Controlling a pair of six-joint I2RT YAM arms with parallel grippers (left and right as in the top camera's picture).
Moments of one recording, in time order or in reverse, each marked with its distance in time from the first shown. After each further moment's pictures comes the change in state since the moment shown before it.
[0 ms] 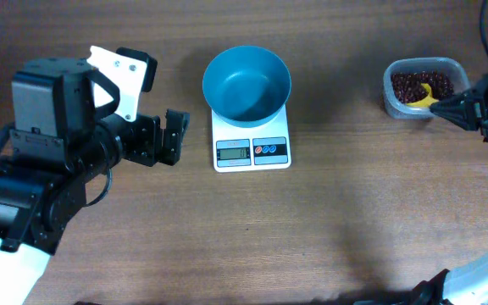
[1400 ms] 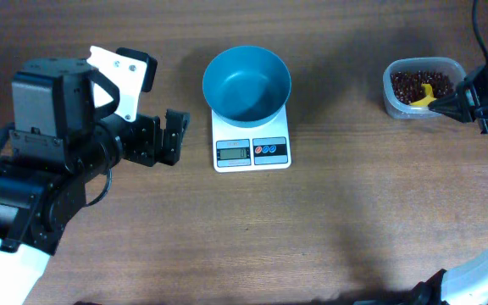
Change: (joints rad) left arm 0.000 -0.001 0.000 0.000 0.000 0.000; right arm 0.087 -0.023 0.048 0.014 0.189 0.286
